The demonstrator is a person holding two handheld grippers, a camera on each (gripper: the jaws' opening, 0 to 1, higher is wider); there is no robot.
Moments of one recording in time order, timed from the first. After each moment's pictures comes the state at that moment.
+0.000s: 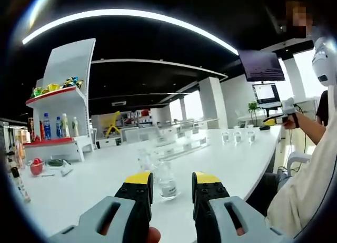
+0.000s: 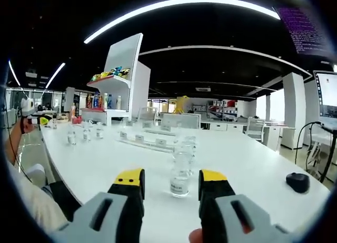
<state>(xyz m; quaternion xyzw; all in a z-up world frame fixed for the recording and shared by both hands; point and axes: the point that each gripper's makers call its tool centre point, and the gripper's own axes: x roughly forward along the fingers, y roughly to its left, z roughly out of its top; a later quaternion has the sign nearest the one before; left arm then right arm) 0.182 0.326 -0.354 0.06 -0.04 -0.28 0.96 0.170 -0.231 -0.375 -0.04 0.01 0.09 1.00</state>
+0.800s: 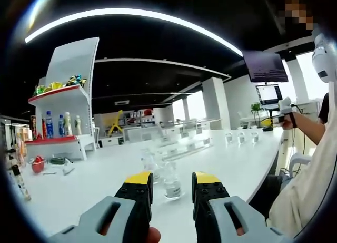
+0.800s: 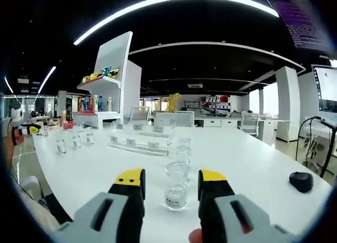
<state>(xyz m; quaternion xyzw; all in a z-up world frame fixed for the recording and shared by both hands) 0.189 0.333 -0.353 0.05 -0.04 -0.27 0.96 0.210 -0.240 -0.369 -0.02 0.03 0.05 1.00</state>
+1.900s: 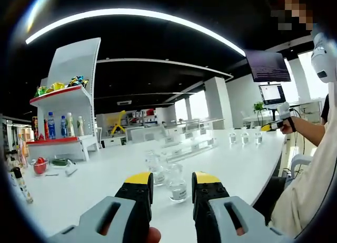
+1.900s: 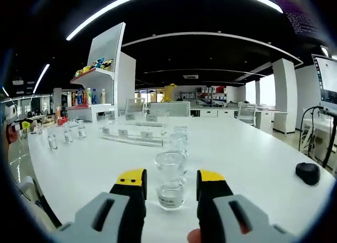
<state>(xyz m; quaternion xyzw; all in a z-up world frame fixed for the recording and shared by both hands) 0.202 0.336 -0.349 0.06 -0.04 -0.26 0.96 0.234 -0.237 -0.402 -0.01 0.07 0.04 1.00</state>
